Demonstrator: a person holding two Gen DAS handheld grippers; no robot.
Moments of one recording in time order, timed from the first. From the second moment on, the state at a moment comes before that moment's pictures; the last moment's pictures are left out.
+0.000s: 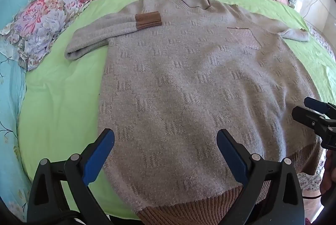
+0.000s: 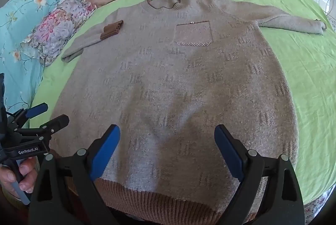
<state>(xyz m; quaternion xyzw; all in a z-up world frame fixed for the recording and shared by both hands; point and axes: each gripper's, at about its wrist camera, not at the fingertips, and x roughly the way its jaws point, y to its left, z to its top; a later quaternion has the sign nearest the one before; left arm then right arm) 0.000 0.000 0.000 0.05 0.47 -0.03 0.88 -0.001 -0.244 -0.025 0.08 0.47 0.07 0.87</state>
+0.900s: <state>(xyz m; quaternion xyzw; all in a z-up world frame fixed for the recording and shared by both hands) 0.001 -0.014 0.011 0.05 0.46 -0.02 0.88 0.002 -0.236 -0.021 0.08 0.47 0.08 0.88</state>
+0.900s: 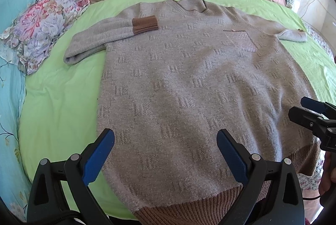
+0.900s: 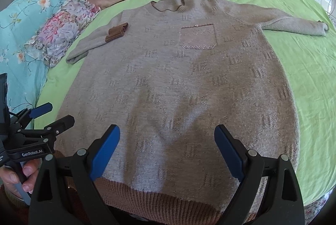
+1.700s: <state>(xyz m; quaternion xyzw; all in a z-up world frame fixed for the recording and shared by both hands) 0.027 -0.011 0.015 -0.01 0.46 -0.08 0.89 0.023 -0.276 -0.009 0.14 0.45 0.08 0.88</state>
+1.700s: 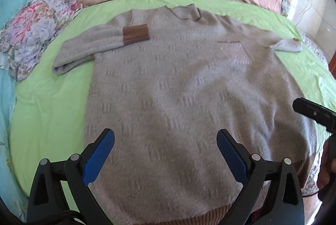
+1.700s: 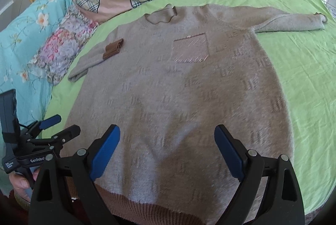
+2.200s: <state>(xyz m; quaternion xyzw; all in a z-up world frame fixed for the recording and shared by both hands) 0.084 -0.016 0.014 0.00 0.47 -0.05 0.88 0.059 -0.432 0.029 0.22 0.39 -0.07 0.89</state>
